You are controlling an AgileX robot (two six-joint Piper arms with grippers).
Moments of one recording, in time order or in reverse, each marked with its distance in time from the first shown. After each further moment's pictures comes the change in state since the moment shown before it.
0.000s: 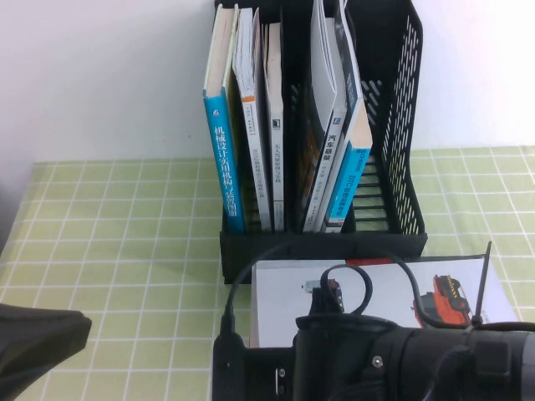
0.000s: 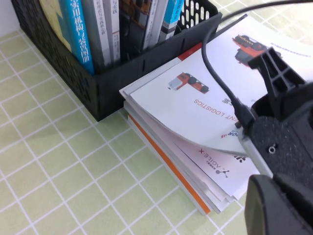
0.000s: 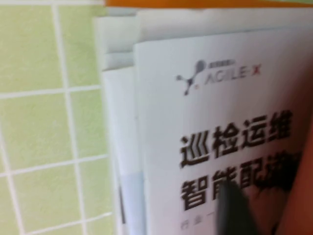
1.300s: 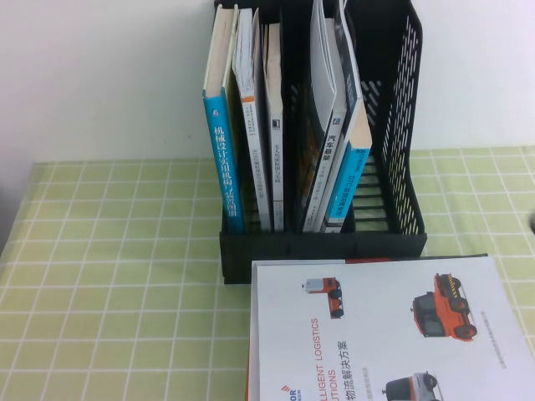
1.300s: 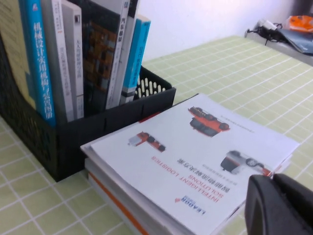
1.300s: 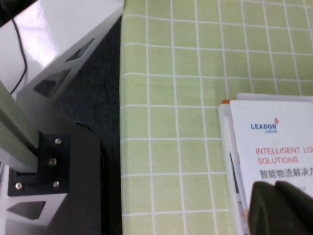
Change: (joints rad) right arm 0.000 -0.816 0.195 0.562 0.057 -0.287; left arm 0.000 -0.495 0.433 -0.233 -0.278 0.113
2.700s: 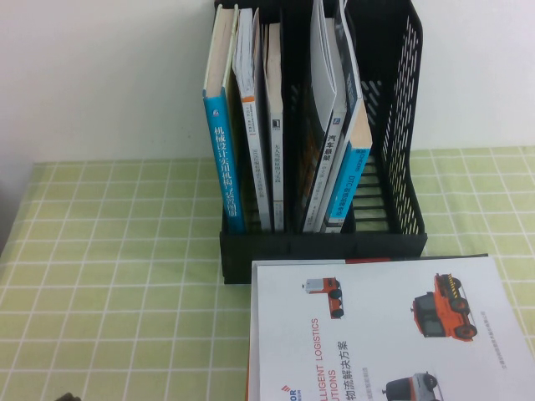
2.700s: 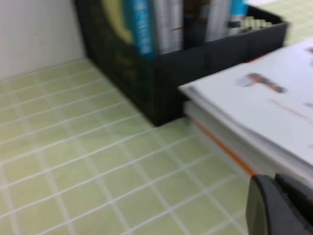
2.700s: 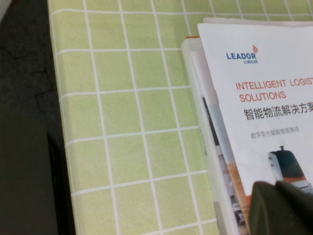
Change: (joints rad) right arm 0.000 -0.165 0.479 -0.256 -0.359 0.227; left arm 0.045 -0.051 0.401 0.225 -0.368 -0.049
